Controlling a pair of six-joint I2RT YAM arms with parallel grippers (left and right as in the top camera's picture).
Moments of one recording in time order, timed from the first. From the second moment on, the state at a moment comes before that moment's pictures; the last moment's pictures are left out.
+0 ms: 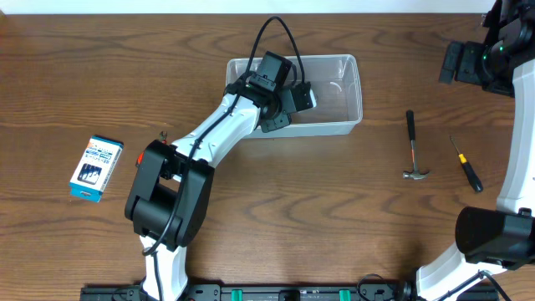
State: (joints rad) left arm -0.49 2.04 1.50 -0.54 0.07 0.83; right arm -0.15 1.84 2.14 -1.49 0.10 0.14
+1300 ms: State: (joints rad) left arm -0.52 1.90 1.50 -0.59 0.11 0.72; right arm -0.15 1.84 2.14 -1.49 0.10 0.14
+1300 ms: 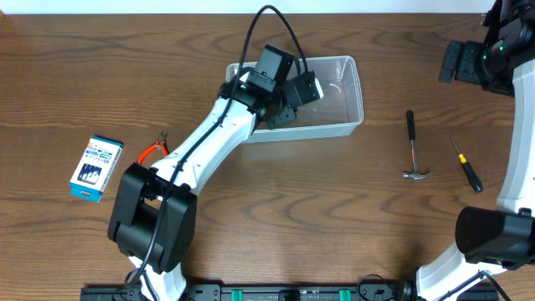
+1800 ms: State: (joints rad) left arm -0.53 1.90 1.50 -0.74 0.18 0.72; right arm -0.15 1.84 2.14 -1.49 0.10 0.14
